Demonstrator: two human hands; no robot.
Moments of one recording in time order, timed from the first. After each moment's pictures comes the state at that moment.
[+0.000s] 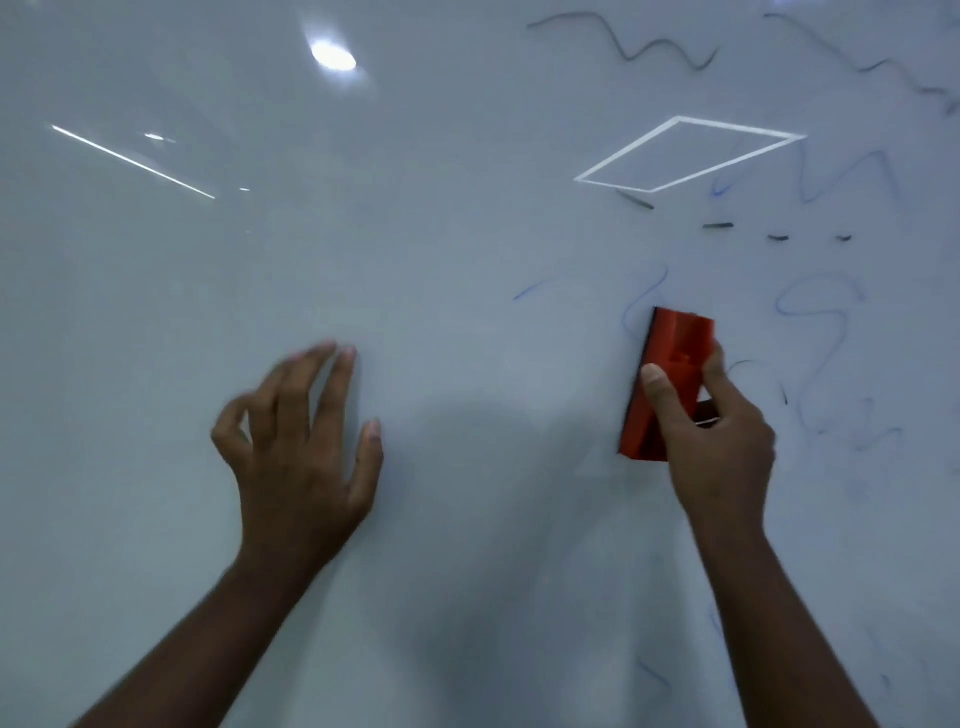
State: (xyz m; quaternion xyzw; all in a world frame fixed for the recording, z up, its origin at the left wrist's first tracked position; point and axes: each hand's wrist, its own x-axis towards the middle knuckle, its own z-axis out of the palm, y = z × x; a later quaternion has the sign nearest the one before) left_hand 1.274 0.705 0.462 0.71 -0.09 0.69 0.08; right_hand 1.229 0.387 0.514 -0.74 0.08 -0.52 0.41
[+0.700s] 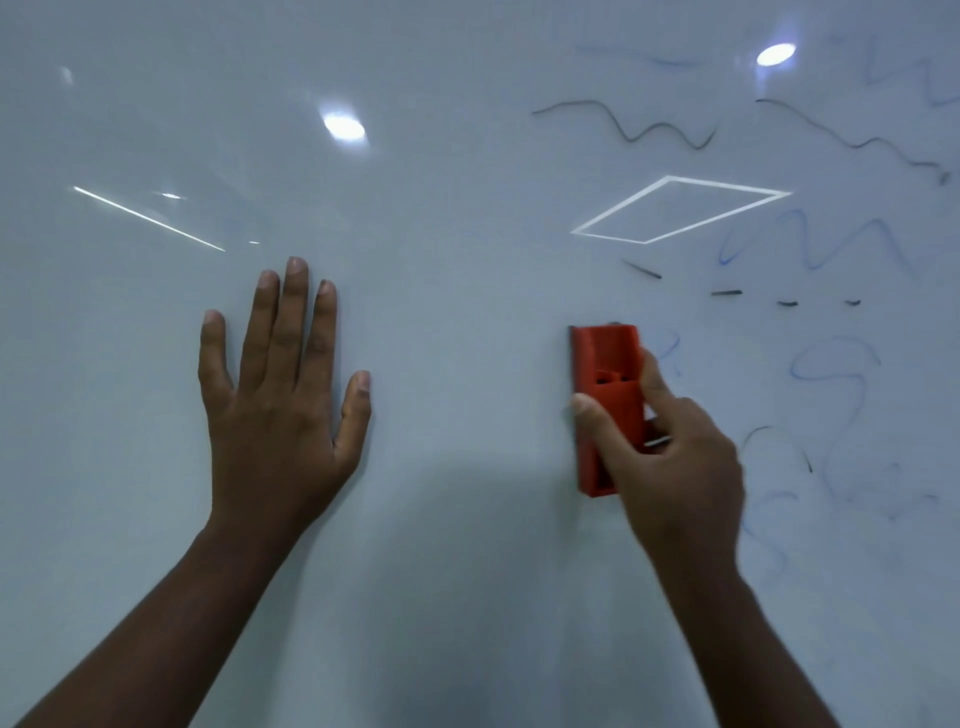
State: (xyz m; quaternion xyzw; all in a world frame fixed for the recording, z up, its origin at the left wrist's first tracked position) left_hand 1.299 0.726 0.554 0.71 -0.10 0.70 0.04; right_hand 1.237 0.434 0.551 -0.76 0.04 -0.56 0.34
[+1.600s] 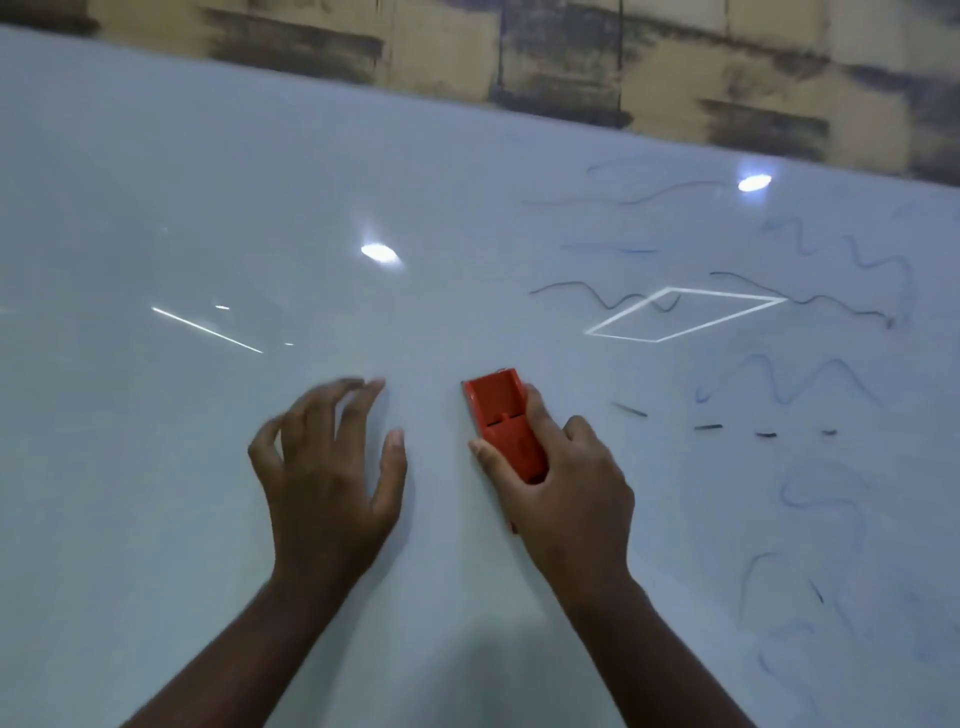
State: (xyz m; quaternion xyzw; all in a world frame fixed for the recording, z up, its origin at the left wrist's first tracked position) left_hand 1.280 0.707 0.614 0.64 -0.08 0.76 0.11; right_hand 1.245 0.503 0.632 -0.78 -0.08 -0.59 0.22
